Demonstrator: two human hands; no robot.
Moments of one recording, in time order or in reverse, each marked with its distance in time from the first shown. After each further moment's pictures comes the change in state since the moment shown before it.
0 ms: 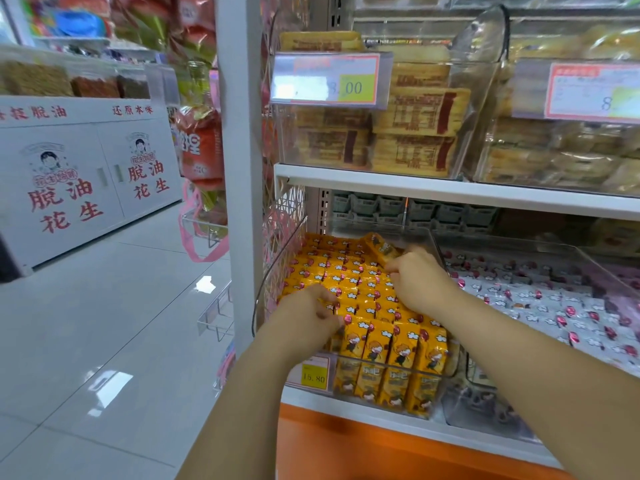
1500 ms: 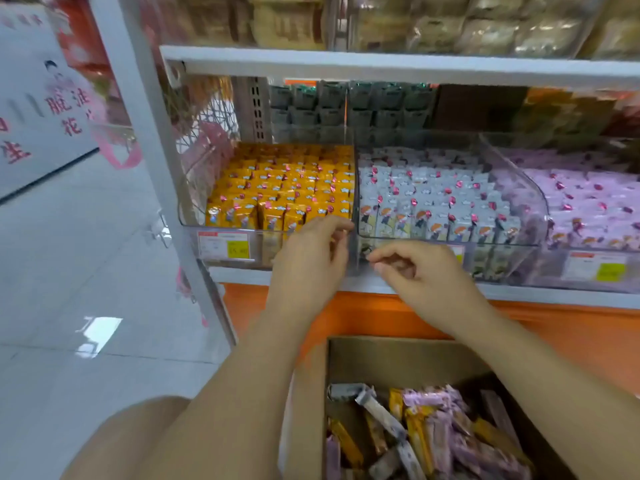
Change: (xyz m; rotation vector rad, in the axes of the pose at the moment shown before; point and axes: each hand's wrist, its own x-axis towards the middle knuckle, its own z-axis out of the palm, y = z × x) left_hand -0.077 0.053 0.116 0.072 0.314 0.400; right_hand -0.208 0.069 -0.017 0.559 0.041 -0.107
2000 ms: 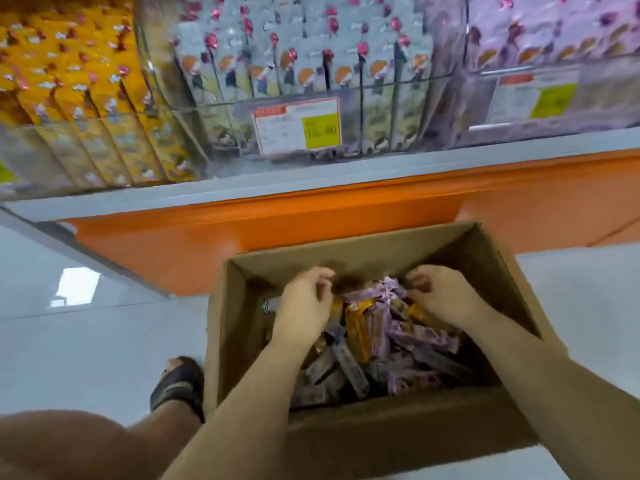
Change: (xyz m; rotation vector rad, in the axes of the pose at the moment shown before) left_hand -0.139 -0.015 0.204 -0.007 -0.576 -0.458; right_hand -0.147 0.239 0.018 -0.086 -0.331 0.768
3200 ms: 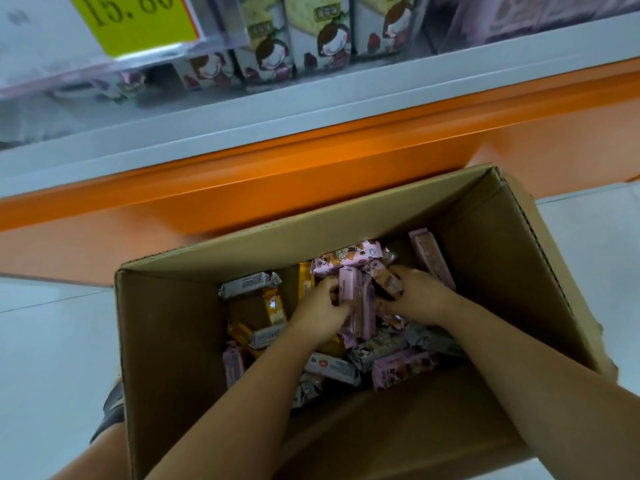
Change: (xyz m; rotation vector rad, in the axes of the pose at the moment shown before) left_hand 0.044 -0.032 0.106 -0.124 -0.565 -0.327; right_hand 0.059 0.047 0.057 0.059 -0.376 0.127
